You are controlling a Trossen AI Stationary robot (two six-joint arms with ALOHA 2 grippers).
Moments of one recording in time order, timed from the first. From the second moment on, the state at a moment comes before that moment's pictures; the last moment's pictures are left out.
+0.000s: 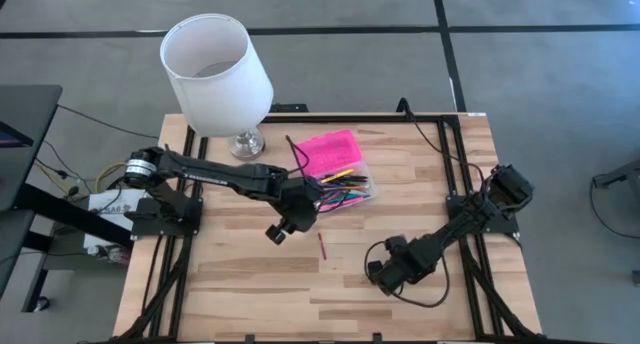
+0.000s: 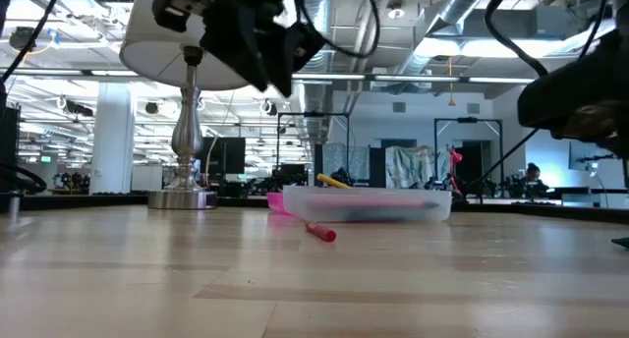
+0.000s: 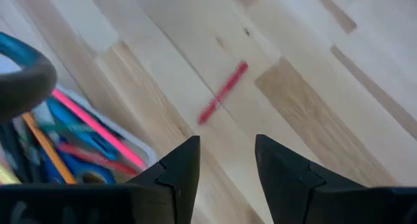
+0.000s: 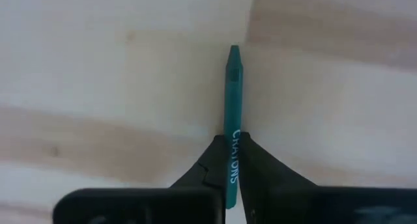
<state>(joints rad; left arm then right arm) -0.06 1.68 1.33 -0.72 0.21 0.59 0.66 1.79 0.99 -0.68 -0.09 2.01</state>
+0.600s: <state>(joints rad) -0.03 1.68 1.33 -0.92 0.24 0.41 0.63 1.79 1.08 -0.71 -0.01 1.62</state>
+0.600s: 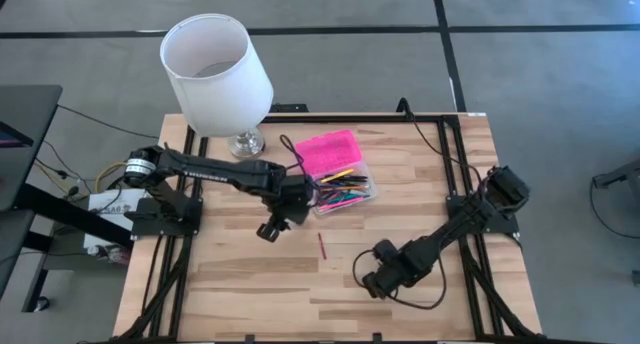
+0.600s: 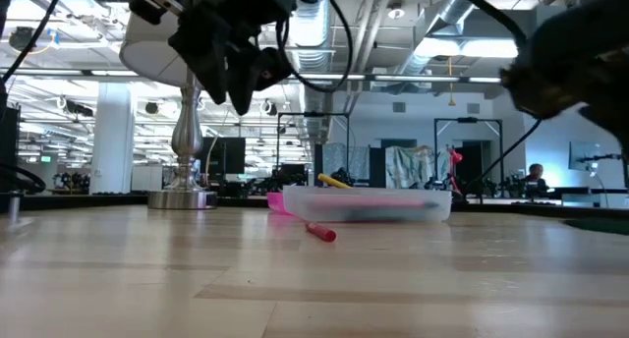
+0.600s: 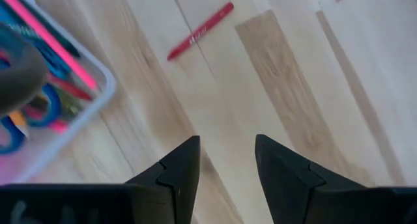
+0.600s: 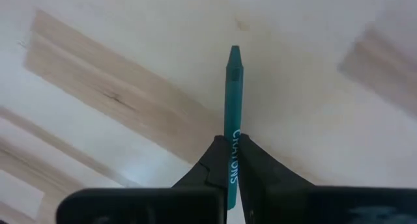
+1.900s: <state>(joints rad) -0.15 1.67 1.34 -0.95 0.08 -0.13 -0.12 1.77 1.26 -0.78 0.18 -0.07</state>
